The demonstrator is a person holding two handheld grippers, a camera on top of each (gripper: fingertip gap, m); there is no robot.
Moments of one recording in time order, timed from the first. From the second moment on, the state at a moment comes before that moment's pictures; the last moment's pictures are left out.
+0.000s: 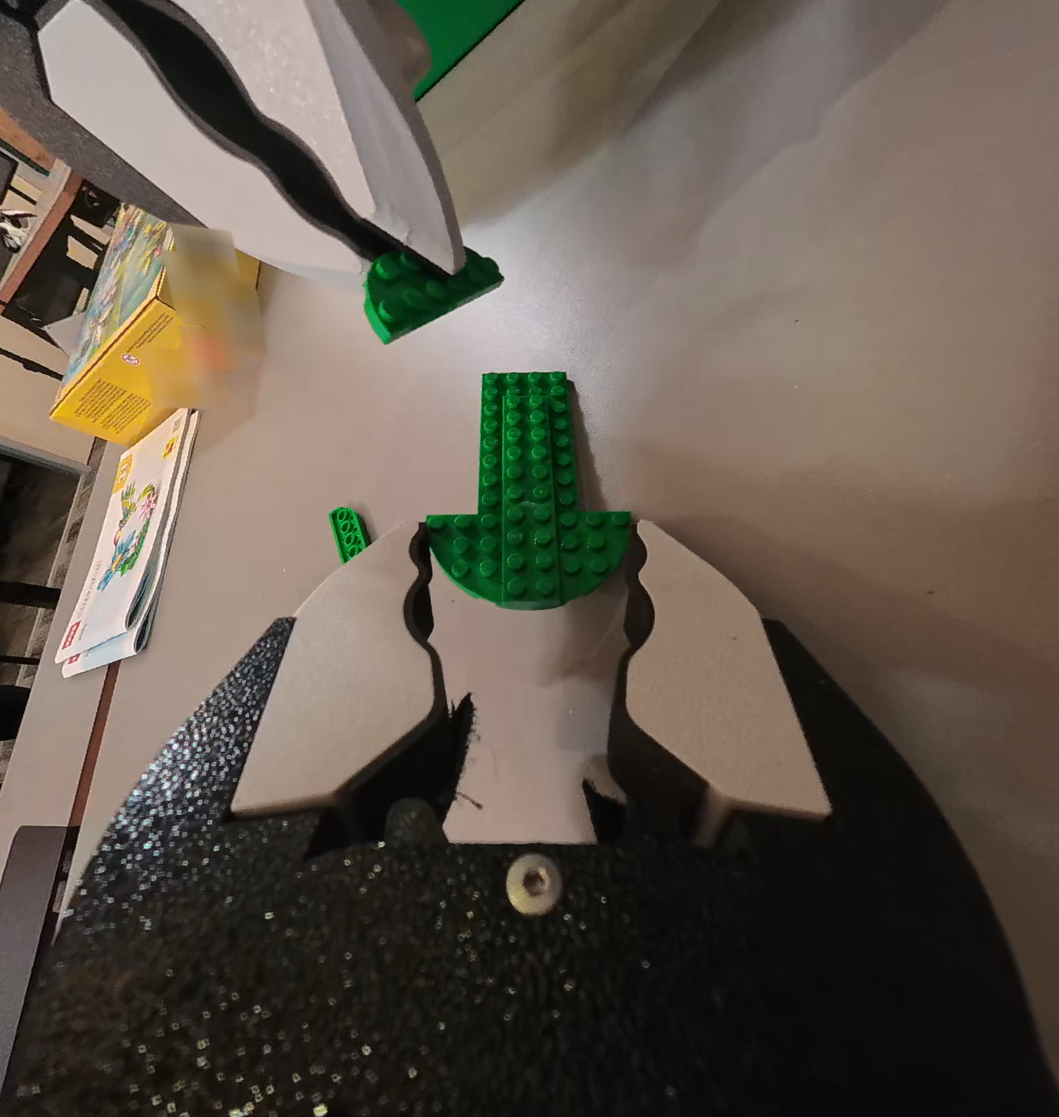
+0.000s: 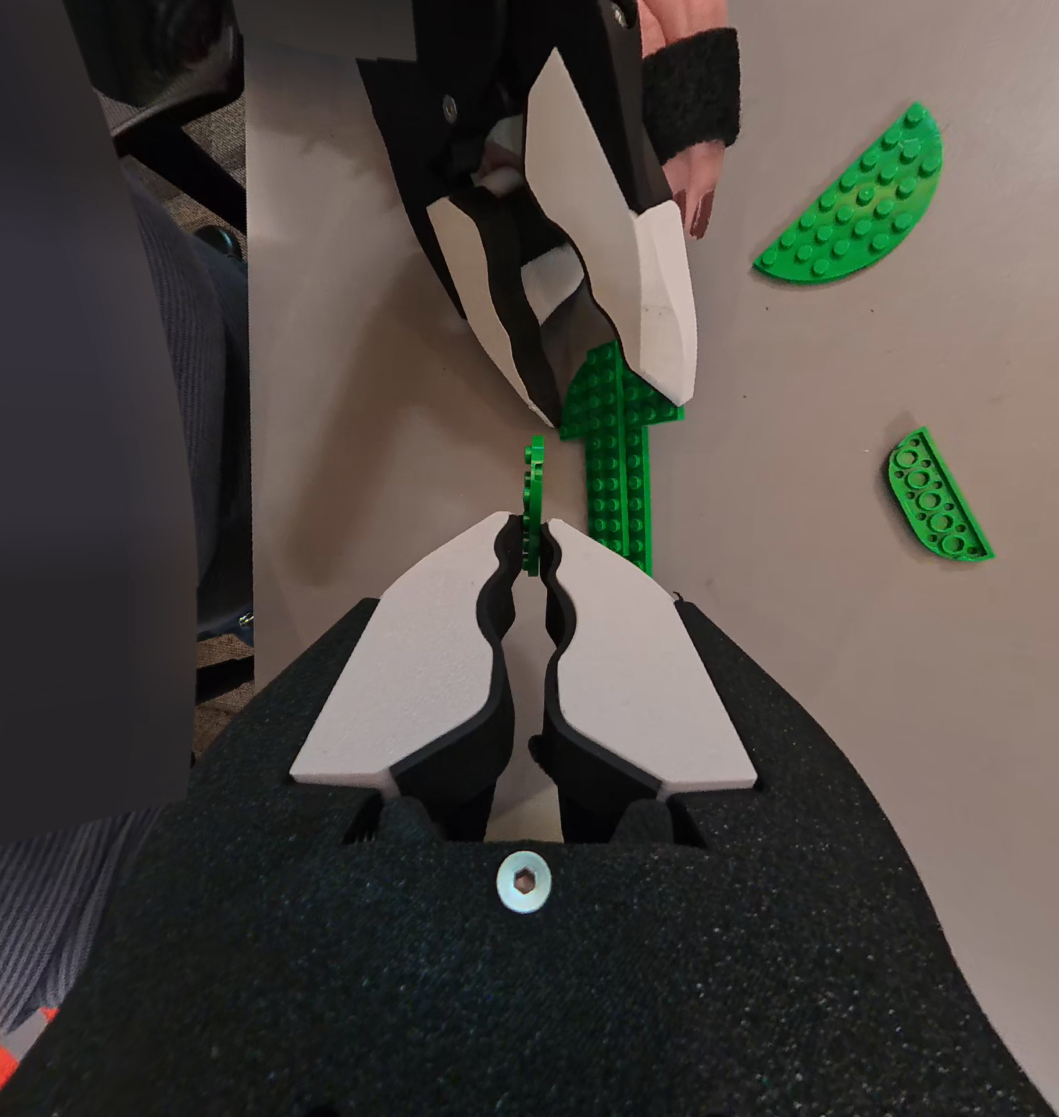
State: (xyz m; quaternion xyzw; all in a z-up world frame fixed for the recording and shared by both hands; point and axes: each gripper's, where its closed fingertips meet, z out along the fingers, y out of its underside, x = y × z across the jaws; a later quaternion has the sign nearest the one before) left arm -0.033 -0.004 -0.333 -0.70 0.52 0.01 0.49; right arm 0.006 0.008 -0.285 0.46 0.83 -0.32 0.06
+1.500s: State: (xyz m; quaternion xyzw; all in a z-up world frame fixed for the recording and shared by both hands) left arm -0.030 -0.007 -0.340 -0.75 0.48 -0.07 0.45; right arm 0.002 0.008 -0.297 0.48 0.82 -0.31 0.08
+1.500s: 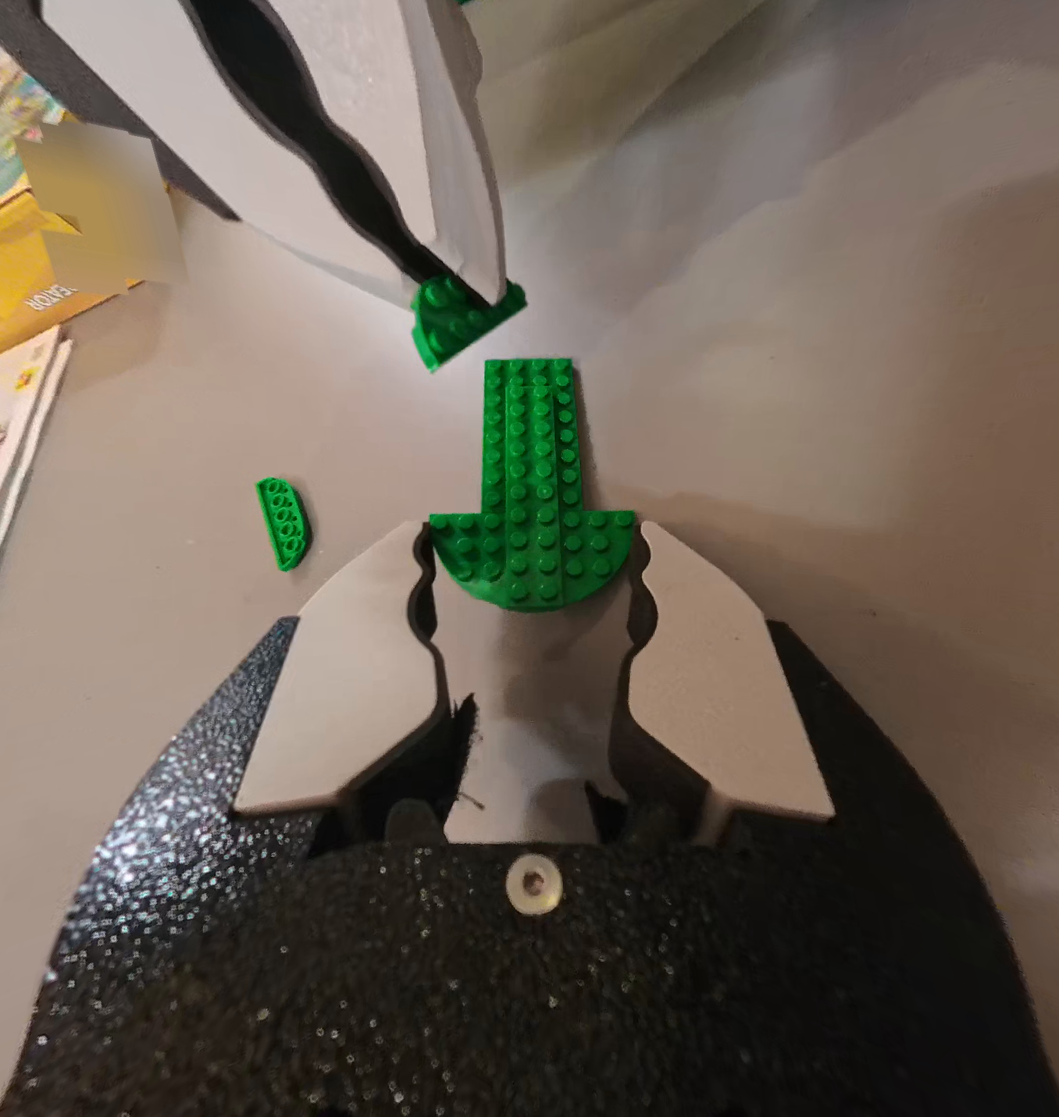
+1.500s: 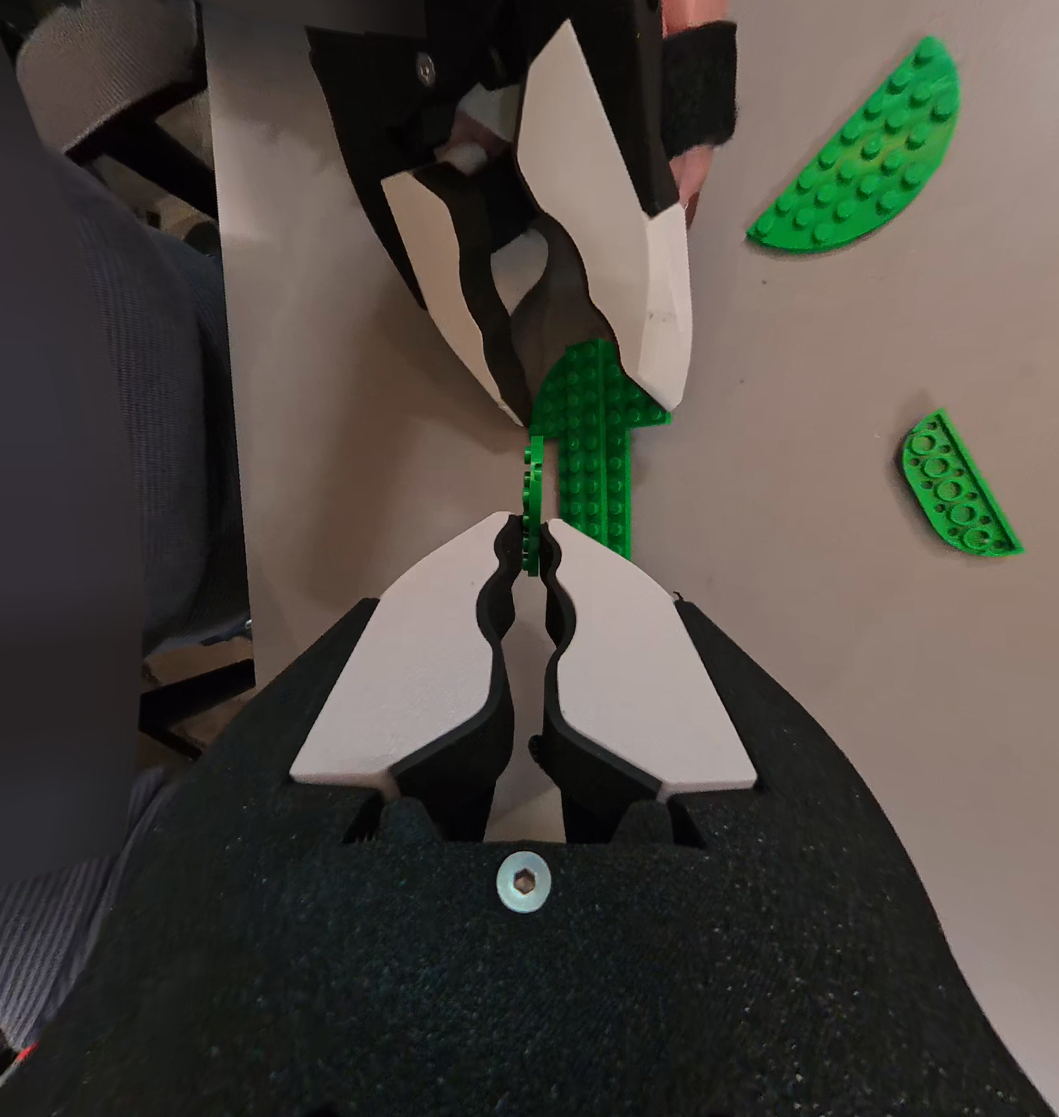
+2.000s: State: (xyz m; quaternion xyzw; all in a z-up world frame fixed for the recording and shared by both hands) left arm -0.021 -0.012 -0.338 -0.73 0.50 -0.10 0.46; right arm -0.009 0.007 -0.325 0.48 0.84 -0.19 0.15
